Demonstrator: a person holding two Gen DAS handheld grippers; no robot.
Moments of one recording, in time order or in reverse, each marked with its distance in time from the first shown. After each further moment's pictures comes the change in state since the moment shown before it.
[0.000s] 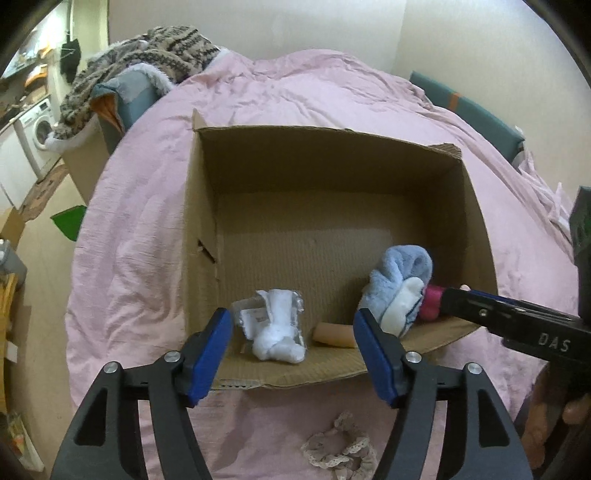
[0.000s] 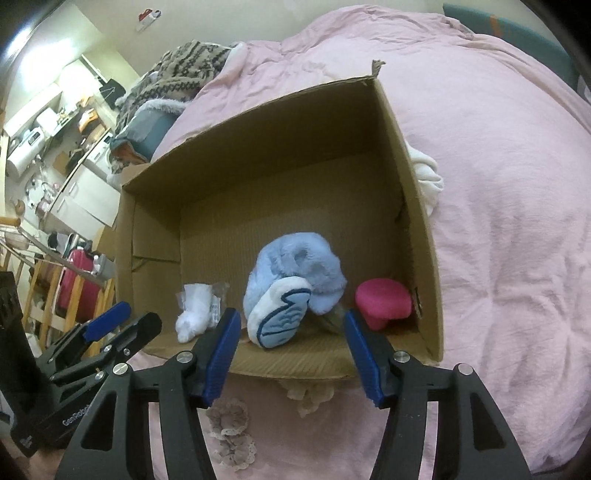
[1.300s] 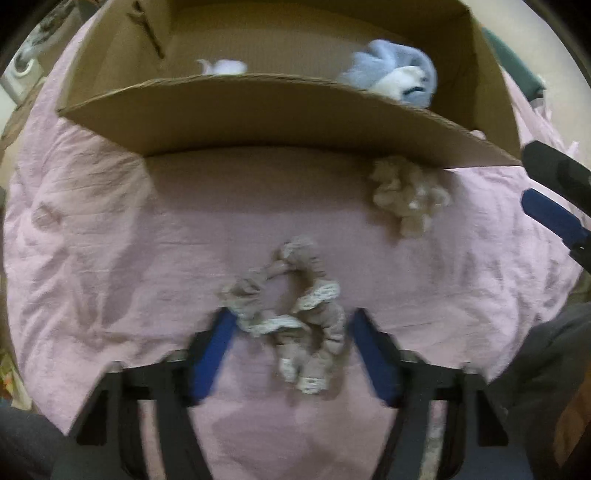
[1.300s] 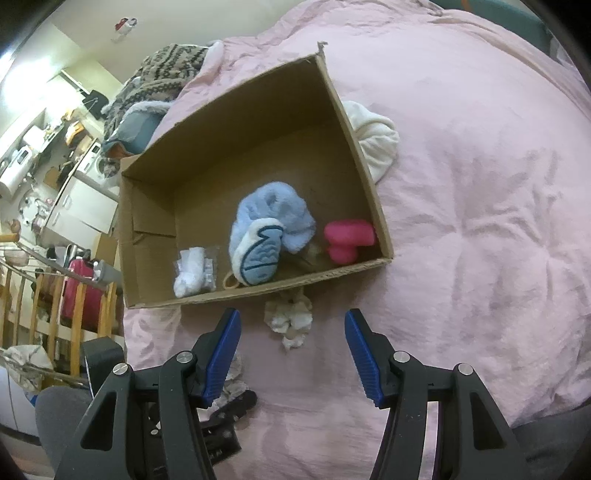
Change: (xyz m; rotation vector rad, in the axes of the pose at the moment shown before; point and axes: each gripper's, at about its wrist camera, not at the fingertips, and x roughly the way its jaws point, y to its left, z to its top) left arm 0.049 -0.037 -0.101 -0.076 0.435 -0.038; right arm -0.029 -0.021 -0.042 0.093 0.049 -0.012
